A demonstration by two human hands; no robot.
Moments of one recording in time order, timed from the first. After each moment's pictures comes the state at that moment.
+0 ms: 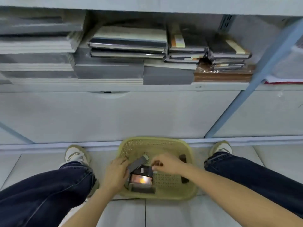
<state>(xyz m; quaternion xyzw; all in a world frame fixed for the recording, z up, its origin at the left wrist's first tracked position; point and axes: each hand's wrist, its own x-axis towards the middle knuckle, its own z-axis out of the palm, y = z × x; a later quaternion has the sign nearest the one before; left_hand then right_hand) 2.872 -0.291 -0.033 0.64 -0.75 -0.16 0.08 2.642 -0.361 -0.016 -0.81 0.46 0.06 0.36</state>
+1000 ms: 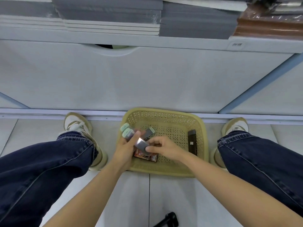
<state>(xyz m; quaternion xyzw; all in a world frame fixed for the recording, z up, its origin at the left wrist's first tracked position) 2.841 -0.295 -0.047 0.56 -0.18 -0.64 0.49 2.675 -0.337 -0.062 -0.57 0.46 -0.10 0.67</state>
